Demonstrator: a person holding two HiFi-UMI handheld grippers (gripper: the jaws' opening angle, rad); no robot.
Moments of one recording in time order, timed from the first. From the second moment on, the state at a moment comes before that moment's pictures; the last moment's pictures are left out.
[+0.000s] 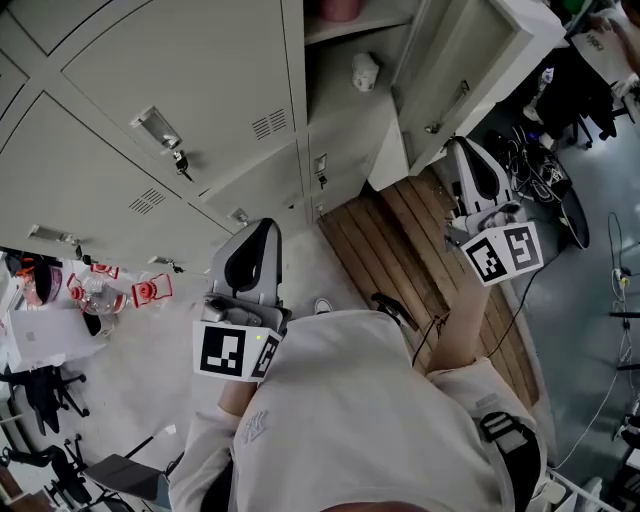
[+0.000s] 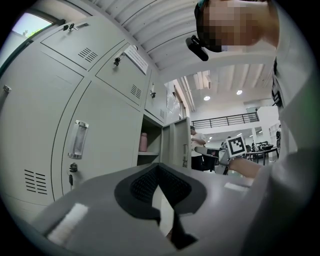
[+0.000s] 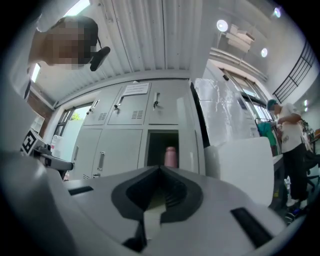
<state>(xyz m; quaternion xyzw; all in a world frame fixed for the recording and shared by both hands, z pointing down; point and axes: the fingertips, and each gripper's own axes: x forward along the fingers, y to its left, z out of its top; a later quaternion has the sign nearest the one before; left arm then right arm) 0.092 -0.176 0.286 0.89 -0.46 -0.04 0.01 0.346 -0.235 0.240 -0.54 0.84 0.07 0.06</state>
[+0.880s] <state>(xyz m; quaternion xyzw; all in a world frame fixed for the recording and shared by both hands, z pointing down) 0.094 -0.177 0.286 0.87 -0.49 -0.03 0.00 0.406 -0.292 0.279 -0.59 0.80 0.04 0.05</state>
